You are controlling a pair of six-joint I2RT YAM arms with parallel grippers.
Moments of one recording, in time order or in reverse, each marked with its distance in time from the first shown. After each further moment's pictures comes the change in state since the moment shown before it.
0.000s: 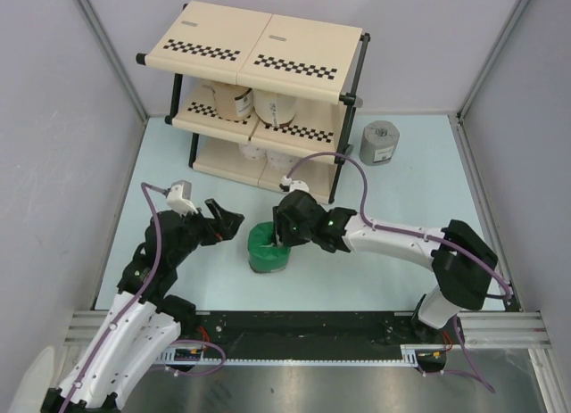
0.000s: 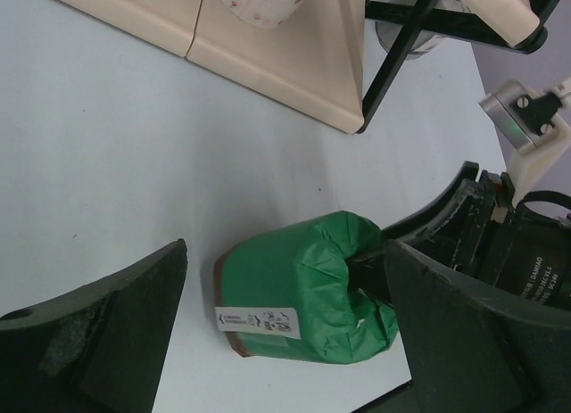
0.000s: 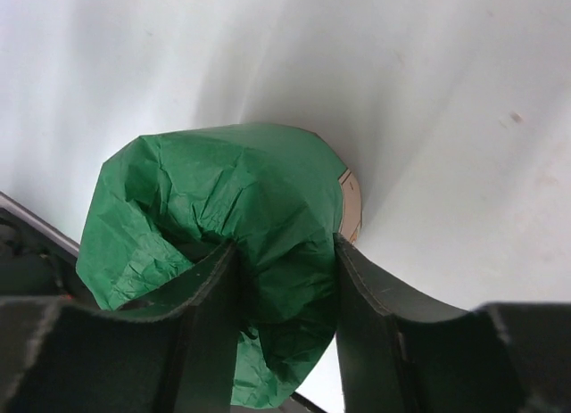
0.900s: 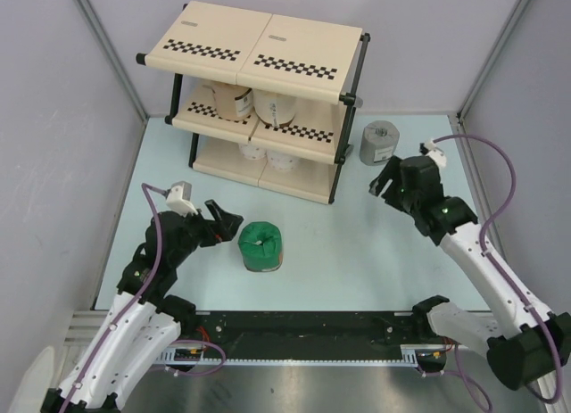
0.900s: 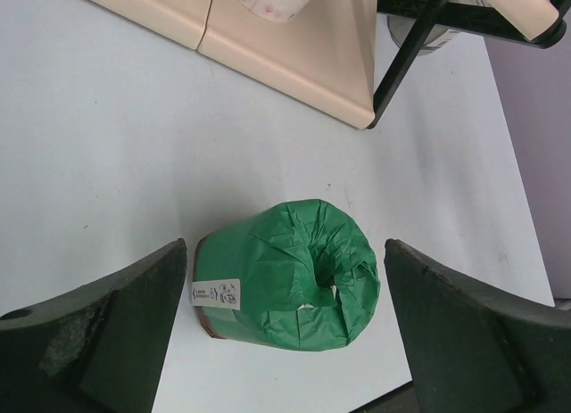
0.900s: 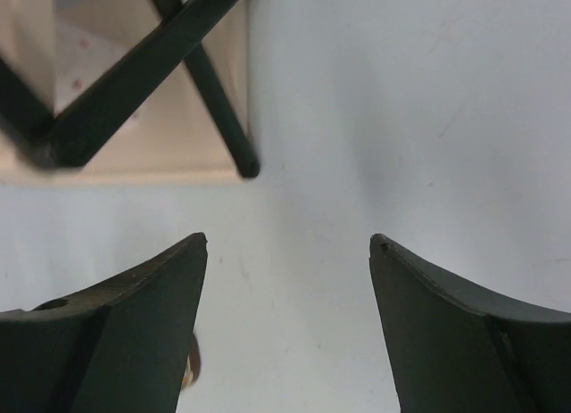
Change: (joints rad) left arm 0.000 -0.003 0.000 -0.029 -0.016 0.008; right arm -0.576 -0.569 -0.104 -0.307 0.136 0.038
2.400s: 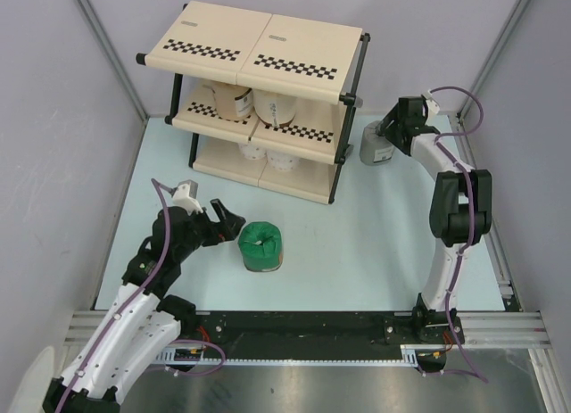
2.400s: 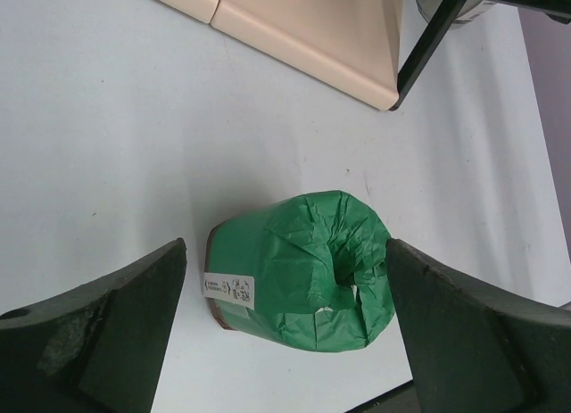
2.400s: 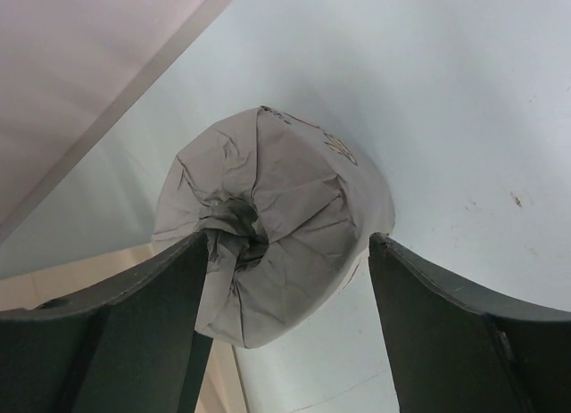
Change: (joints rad) left arm 0.000 0.062 0.000 -0.002 0.004 0.019; right arm -0.381 0.984 0.604 0.357 -0.076 -0.037
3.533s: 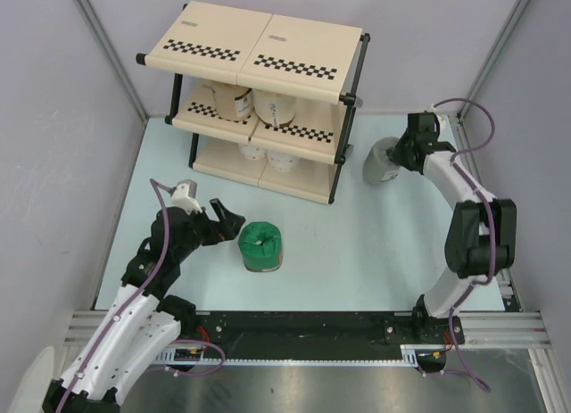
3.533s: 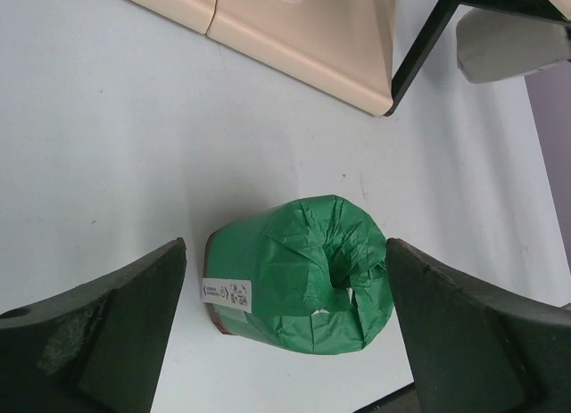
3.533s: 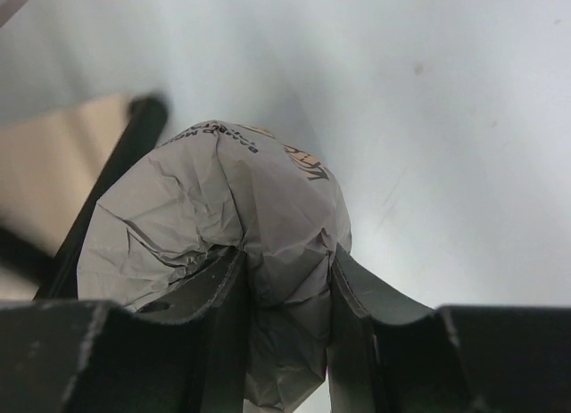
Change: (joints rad) left arm 0.000 -0.006 0.000 0.013 -0.001 0.007; right arm -0.024 -0.242 -0.250 -0.117 -0.057 -0.108
